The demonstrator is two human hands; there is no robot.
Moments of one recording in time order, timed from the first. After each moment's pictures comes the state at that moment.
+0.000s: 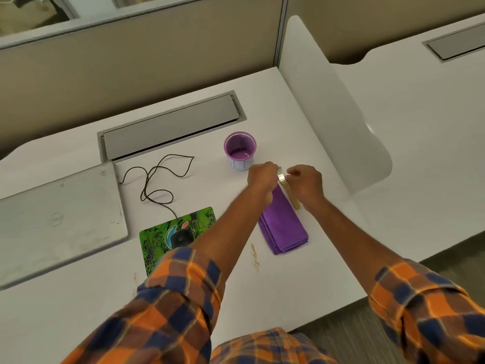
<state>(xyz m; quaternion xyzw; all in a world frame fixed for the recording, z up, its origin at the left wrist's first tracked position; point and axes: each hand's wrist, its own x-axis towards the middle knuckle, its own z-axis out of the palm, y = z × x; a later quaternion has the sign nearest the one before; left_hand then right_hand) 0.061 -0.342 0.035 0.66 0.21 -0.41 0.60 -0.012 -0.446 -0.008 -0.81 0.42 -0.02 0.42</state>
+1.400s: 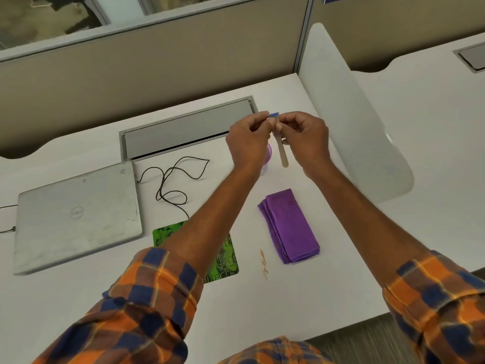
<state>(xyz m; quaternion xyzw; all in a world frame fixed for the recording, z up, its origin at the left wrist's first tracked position) 0.122 -0.315 0.107 0.76 0.00 -0.07 0.65 0.073 -0.437 0.093 -0.79 0.22 -0.18 0.55</state>
